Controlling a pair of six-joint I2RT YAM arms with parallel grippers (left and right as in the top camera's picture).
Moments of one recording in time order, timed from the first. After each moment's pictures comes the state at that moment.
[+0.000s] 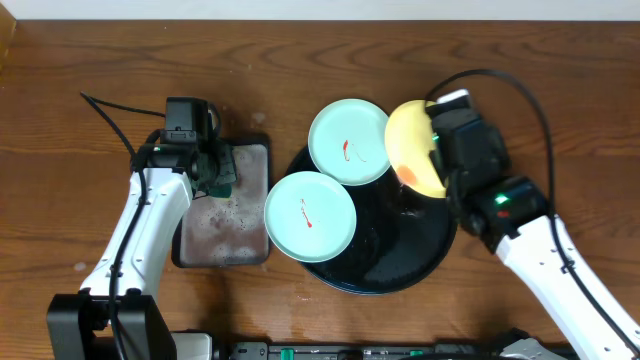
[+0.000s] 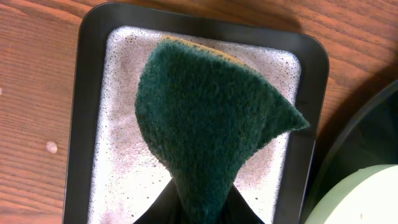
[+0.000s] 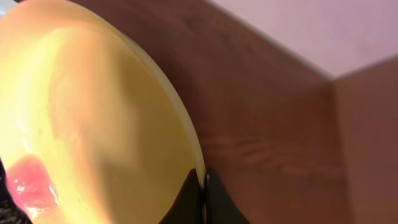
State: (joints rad) left arm -0.02 1.50 1.05 -0.74 -0.01 -0.22; right arm 0.49 1.29 1.07 -0.59 0.62 -0.17
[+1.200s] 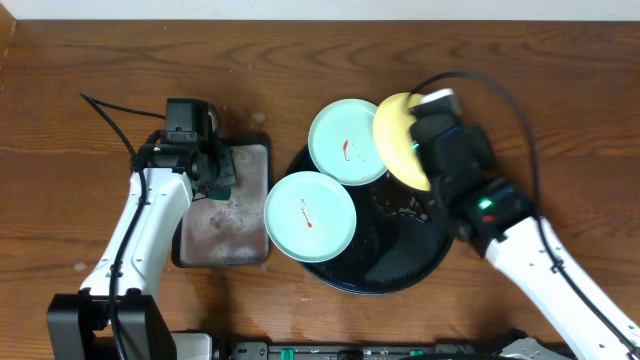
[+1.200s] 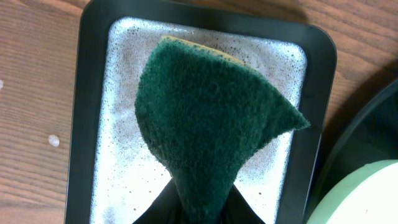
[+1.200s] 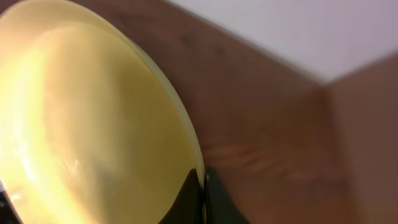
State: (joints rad) left arm -0.02 1.50 1.05 -0.76 -0.02 -0.22; right arm 0.50 1.30 1.07 -0.56 0.63 -0.04
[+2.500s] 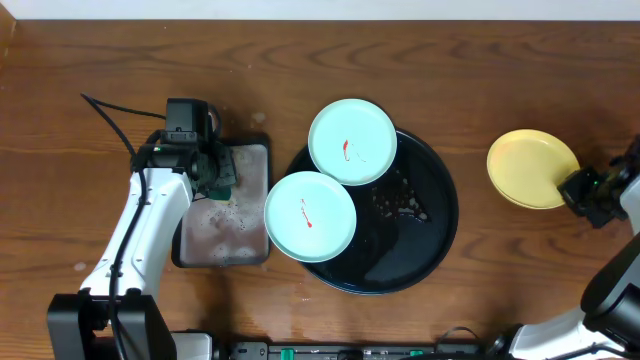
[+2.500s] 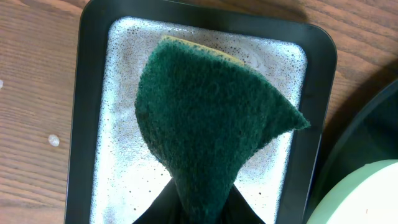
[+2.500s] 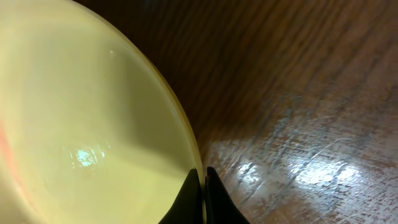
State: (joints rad) left arm -0.02 1.50 1.05 -0.76 -0.02 -0.22; right arm -0.59 1.79 1.07 -0.60 -0.15 0.38
